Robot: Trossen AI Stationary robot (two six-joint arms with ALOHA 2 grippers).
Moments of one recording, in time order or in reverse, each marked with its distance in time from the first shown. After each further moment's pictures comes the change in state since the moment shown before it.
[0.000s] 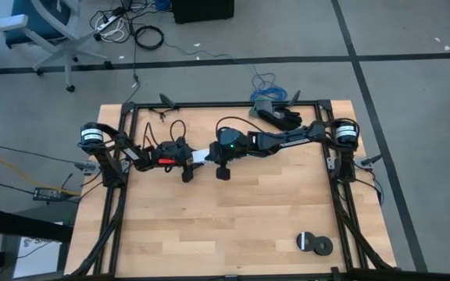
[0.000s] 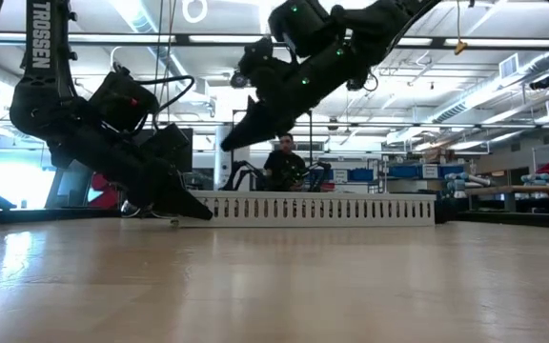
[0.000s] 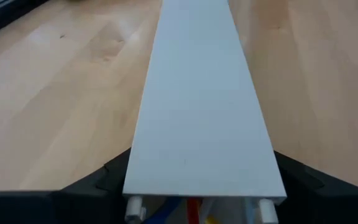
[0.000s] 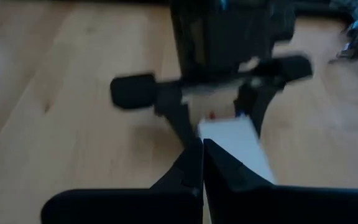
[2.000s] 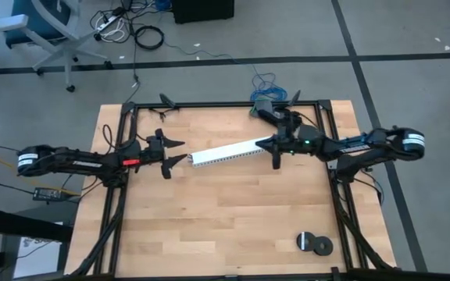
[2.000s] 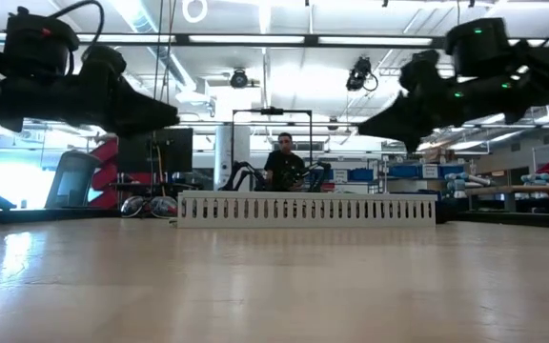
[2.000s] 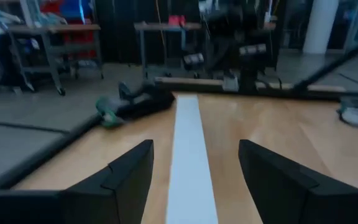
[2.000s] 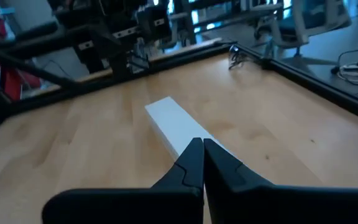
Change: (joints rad) left arm 0.003 -0.787 -0.238 -0.104 0.024 -0.034; right arm -0.223 -0.699 -1.003 0.706 -0.078 0.312
